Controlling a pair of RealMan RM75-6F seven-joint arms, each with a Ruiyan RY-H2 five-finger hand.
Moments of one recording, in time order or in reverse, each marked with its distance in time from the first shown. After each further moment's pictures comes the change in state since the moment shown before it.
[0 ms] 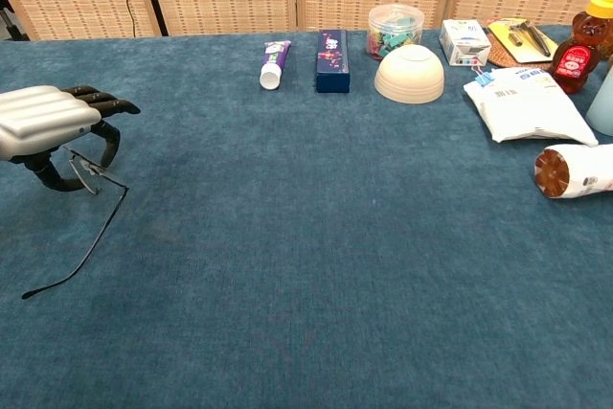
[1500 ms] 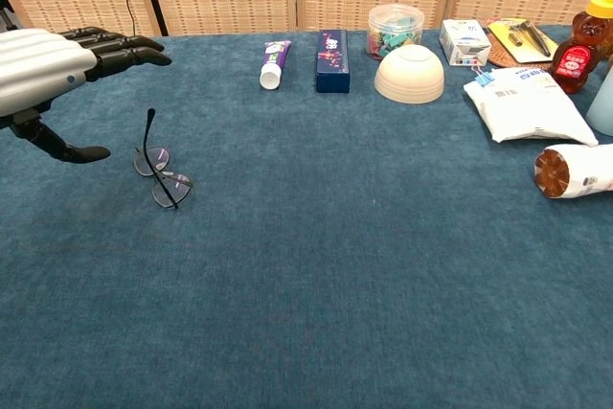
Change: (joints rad) left arm 0.051 0.147 0.014 -0.357 0.136 0.253 -0.018; right arm 0.001 -0.007 0.003 0.010 -0.023 0.011 0.019
